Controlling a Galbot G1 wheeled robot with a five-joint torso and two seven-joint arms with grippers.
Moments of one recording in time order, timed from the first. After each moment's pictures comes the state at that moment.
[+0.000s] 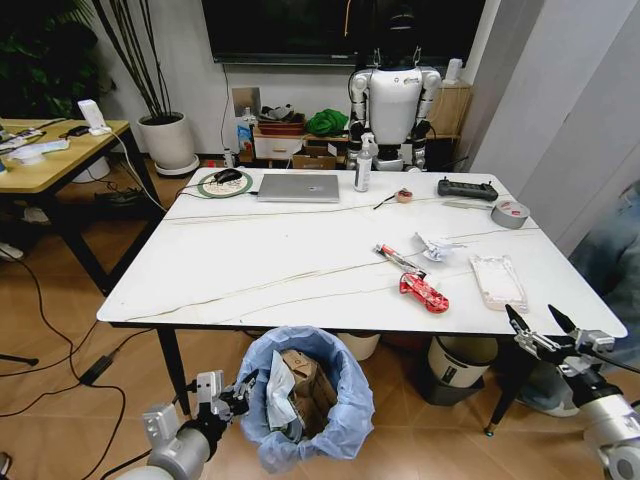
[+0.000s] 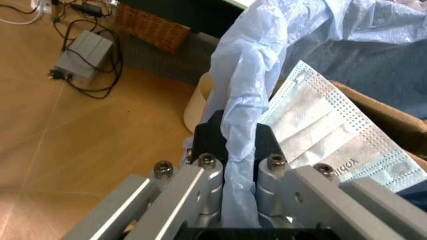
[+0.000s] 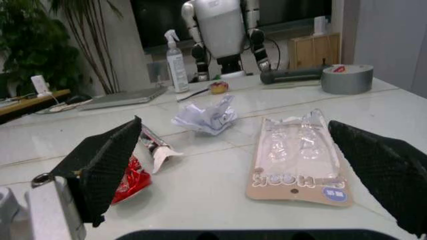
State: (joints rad) left arm 1.74 -1.00 -0.42 -2.23 -0.91 0.28 -0.22; right arm -1.66 1.08 0.94 1.85 0.81 0.13 -0.41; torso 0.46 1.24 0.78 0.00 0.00
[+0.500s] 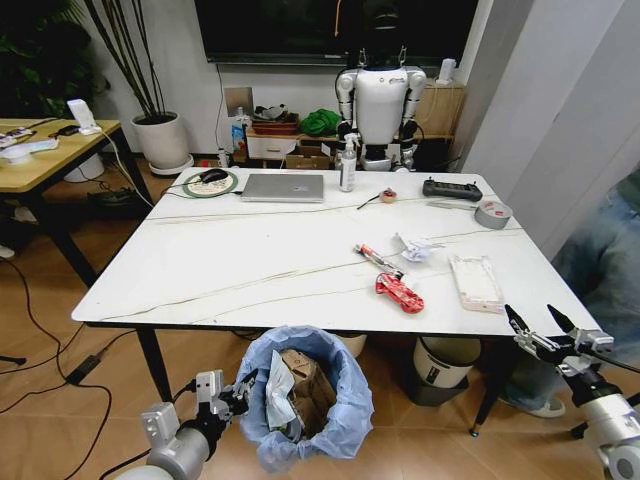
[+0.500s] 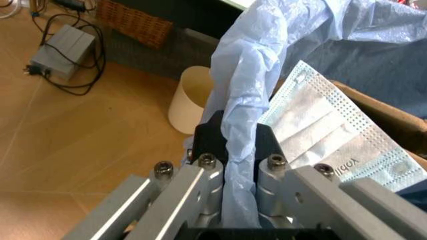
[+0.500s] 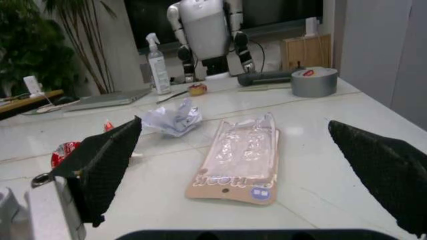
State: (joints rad) left arm 1.75 -1.00 -0.42 -2.23 -0.91 0.28 -0.22; right arm -1.66 1.08 0.94 1.85 0.81 0.13 -0.41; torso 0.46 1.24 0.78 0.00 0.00
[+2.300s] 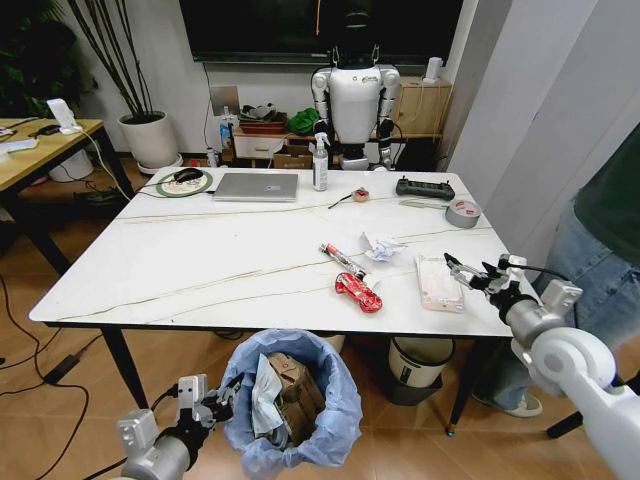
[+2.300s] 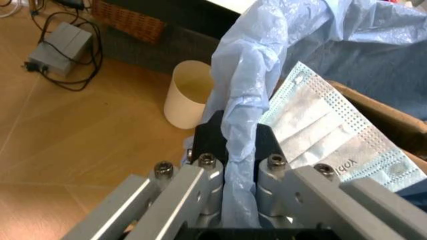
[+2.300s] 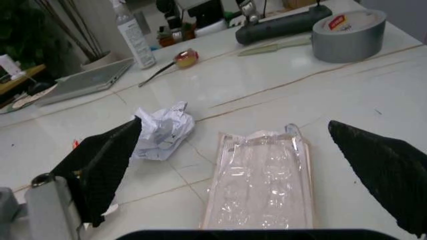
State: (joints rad) left arm 1.86 -0.96 -0.51 -2.31 -0.94 0.28 -0.23; right arm -1.14 0.78 0.45 1.84 1.11 -0.25 0.13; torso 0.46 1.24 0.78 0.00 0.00
